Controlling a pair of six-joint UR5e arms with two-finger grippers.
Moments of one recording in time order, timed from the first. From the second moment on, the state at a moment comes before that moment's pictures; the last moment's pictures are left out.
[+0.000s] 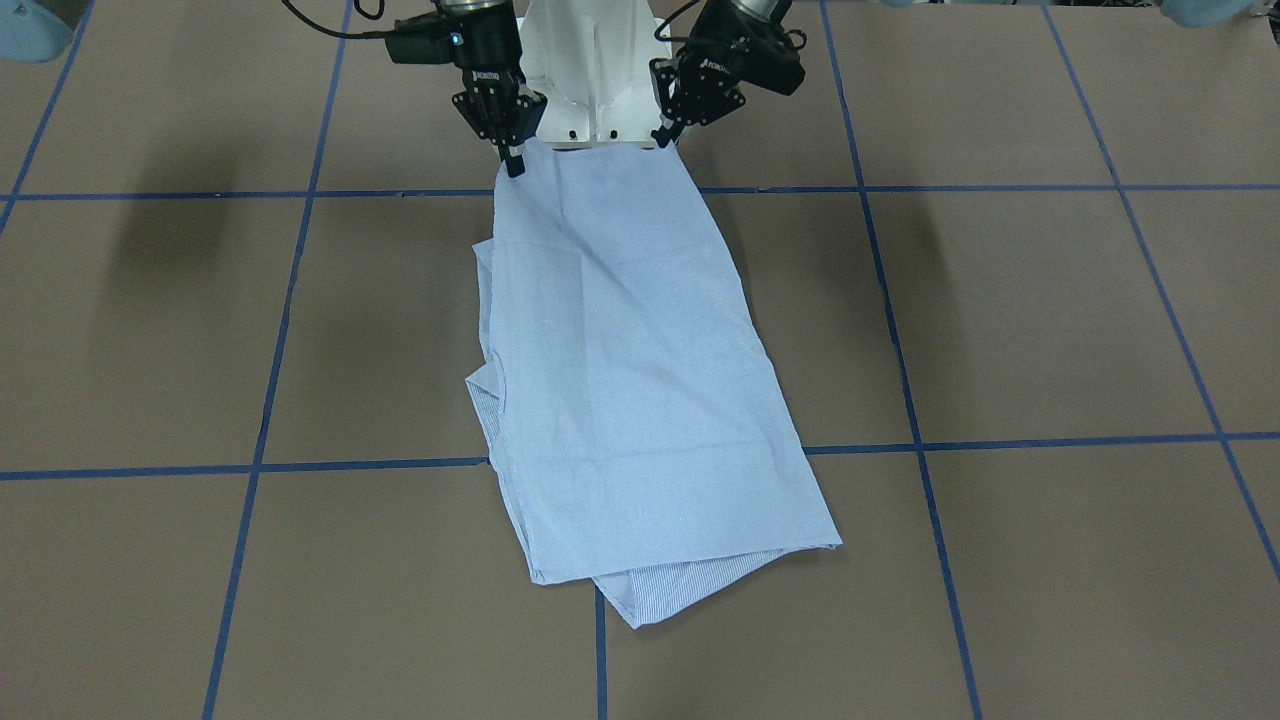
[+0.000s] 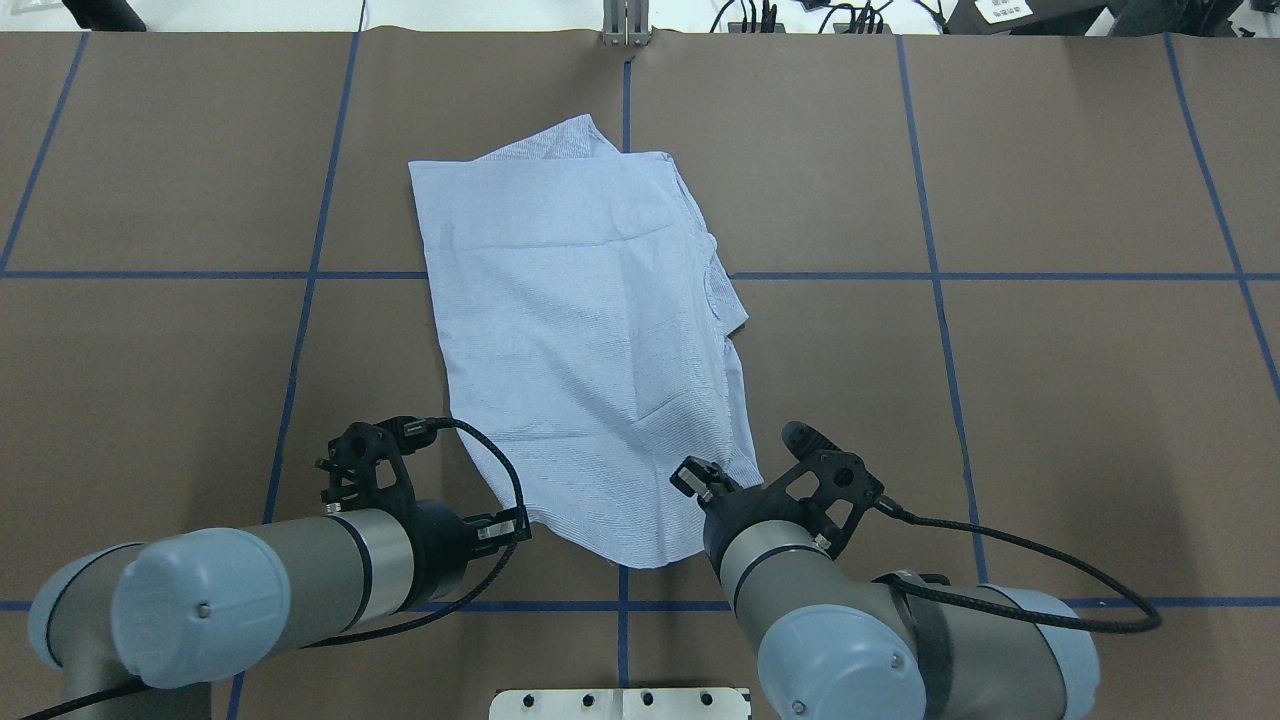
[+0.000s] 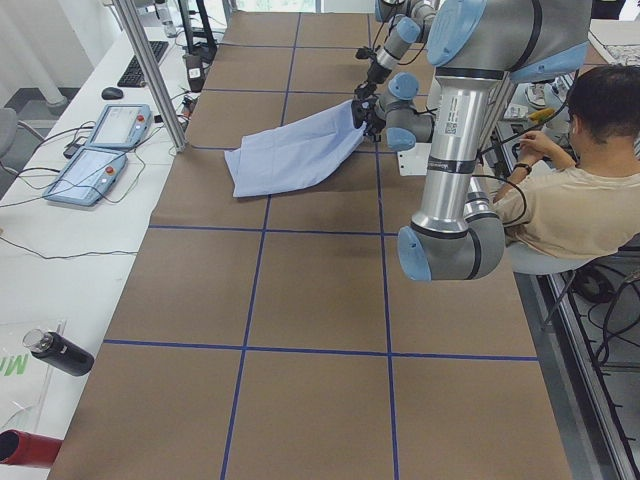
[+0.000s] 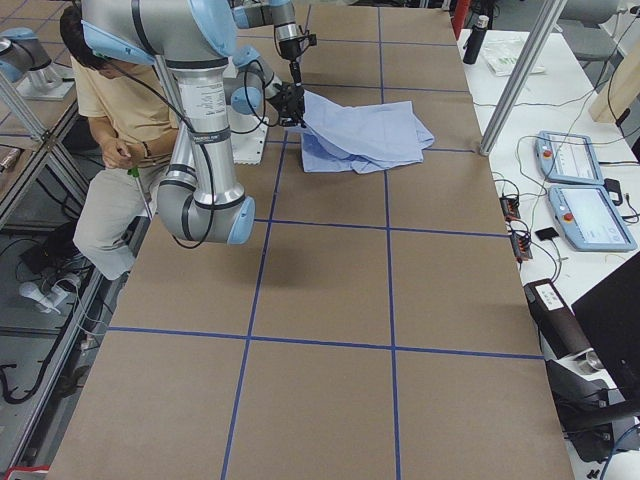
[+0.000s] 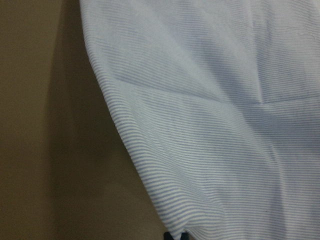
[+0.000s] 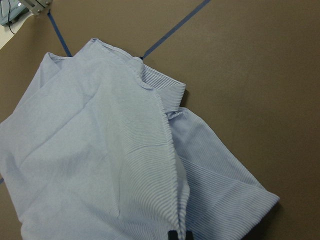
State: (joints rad) left arm -0.20 -1.83 -2.27 -1.94 -1.52 -1.67; right arm 0.05 -1.18 2.26 -1.72 1.09 2.15
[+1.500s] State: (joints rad) left arm -0.76 -2.22 -1.72 -1.74 -1.68 -1.26; right arm 0.50 -0.73 1.69 -1.63 1.27 1.86
